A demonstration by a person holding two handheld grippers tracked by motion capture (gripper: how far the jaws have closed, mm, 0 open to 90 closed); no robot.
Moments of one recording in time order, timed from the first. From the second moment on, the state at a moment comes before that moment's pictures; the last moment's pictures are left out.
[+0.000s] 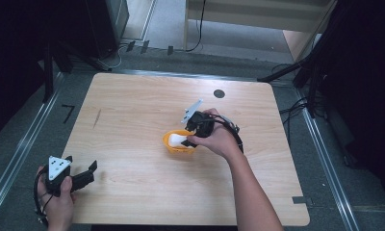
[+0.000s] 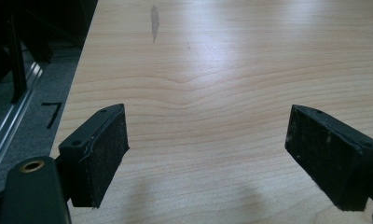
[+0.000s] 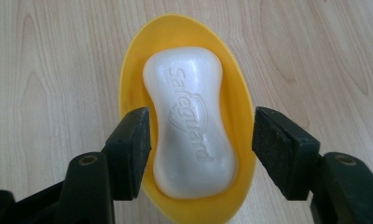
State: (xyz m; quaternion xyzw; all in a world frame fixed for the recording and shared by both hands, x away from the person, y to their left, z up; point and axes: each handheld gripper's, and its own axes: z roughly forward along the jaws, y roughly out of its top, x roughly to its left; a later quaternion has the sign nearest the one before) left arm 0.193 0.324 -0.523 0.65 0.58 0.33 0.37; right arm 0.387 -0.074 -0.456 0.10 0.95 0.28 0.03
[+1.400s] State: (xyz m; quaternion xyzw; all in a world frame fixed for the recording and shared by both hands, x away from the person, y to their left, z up) left arm 0.193 0.323 -0.523 0.65 0.58 0.33 0.36; right arm 0.342 -0.206 -0.488 0.37 0.84 0.37 0.12
